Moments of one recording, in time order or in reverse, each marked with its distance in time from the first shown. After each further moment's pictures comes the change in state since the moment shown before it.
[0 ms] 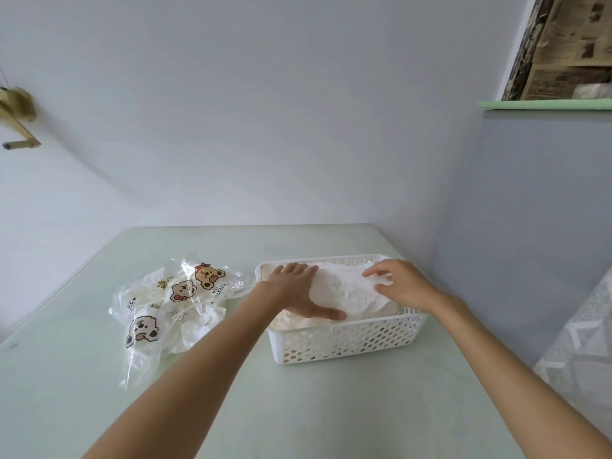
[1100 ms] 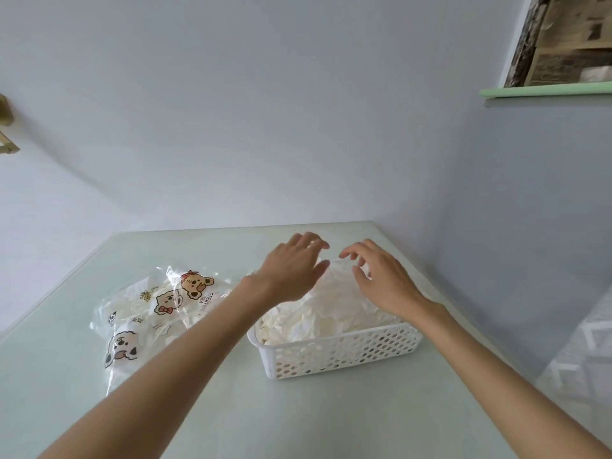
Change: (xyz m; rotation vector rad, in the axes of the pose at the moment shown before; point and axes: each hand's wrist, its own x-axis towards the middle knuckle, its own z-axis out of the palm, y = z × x) left_hand 0.013 0.001 -0.024 0.022 0.408 0.183; right_hand 0.002 -0.041 0.010 -0.048 0.282 -0.256
